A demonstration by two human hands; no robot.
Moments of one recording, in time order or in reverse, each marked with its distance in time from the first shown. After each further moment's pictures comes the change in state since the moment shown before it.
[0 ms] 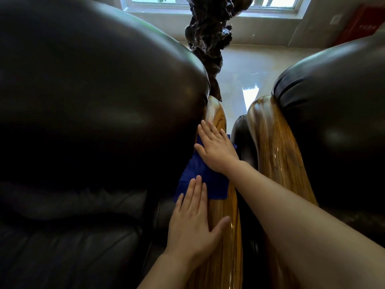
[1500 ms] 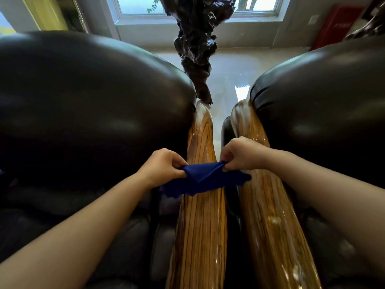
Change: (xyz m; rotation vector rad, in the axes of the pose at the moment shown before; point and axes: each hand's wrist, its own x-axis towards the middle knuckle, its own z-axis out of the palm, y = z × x) left_hand 0.013 0.001 -0.158 -0.360 -0.185 0.033; right_hand -0.115 -0.014 -0.152 0.082 -0.371 -0.088
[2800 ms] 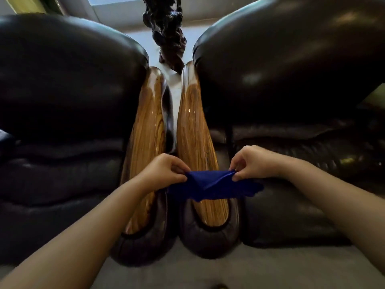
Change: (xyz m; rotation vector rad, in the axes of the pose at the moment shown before) left_hand -0.217 0.194 0.206 -0.063 -0.223 -0.118; right_hand -0.383 0.041 0.068 0.333 -0.114 0.142
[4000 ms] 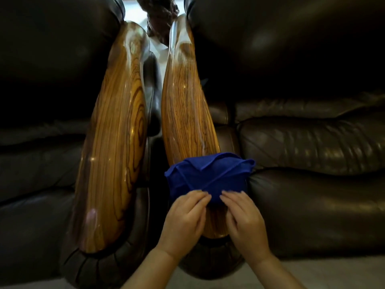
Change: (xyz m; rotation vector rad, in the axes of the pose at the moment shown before) left_hand 0.073 -0.149 0.195 0.409 0.462 0.489; right_hand 0.055 0.085 0.250 -0.037 0.814 -0.005
